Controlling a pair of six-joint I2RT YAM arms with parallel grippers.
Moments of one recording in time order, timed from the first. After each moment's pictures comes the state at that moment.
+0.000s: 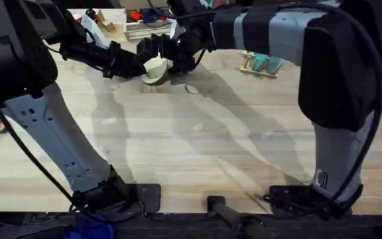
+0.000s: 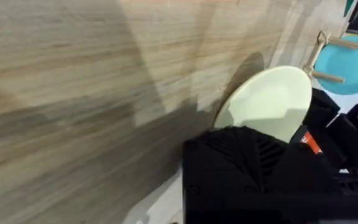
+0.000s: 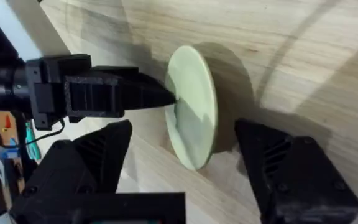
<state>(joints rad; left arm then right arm) 0.35 2.25 1.57 -1.07 0.87 0.20 0.65 2.23 1.71 -0.38 -0.42 0.71</state>
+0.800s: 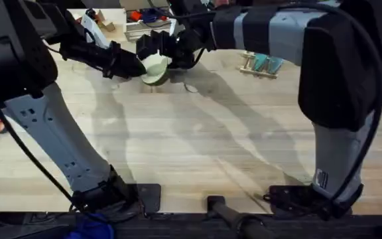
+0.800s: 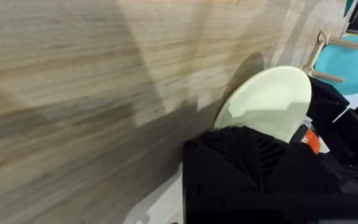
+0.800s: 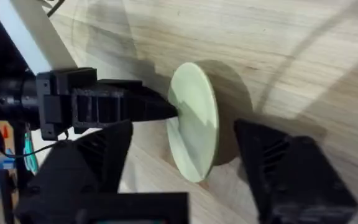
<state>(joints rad) 0.35 2.25 1.57 -1.07 0.87 0.20 0.65 2.23 1.71 -0.33 -0.38 0.71</state>
